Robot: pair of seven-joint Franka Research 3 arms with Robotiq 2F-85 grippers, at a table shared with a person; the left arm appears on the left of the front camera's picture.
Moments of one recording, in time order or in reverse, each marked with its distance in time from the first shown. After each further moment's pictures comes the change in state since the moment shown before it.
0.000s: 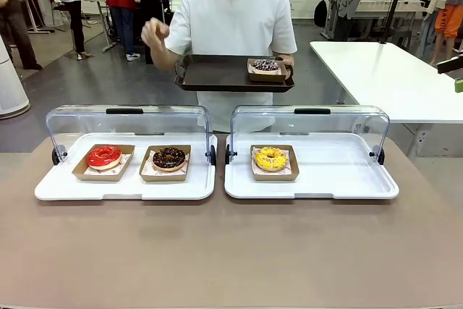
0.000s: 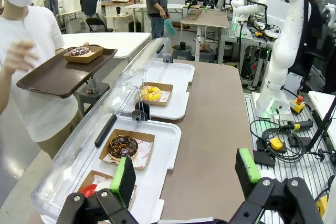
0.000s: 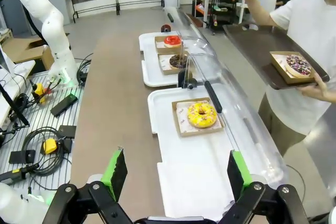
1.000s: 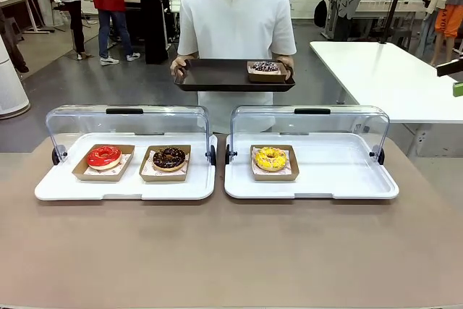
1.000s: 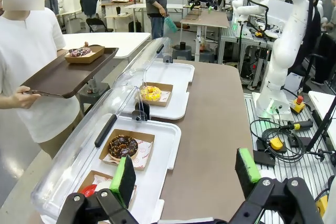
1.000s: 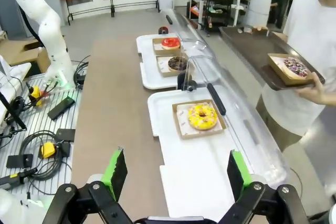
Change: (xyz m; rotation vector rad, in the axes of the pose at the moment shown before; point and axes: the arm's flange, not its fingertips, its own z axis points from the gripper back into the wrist) left arm 0.000 0.000 0.000 0.000 0.000 0.000; right arm 0.000 0.020 -0.003 -0.032 -0.008 0.003
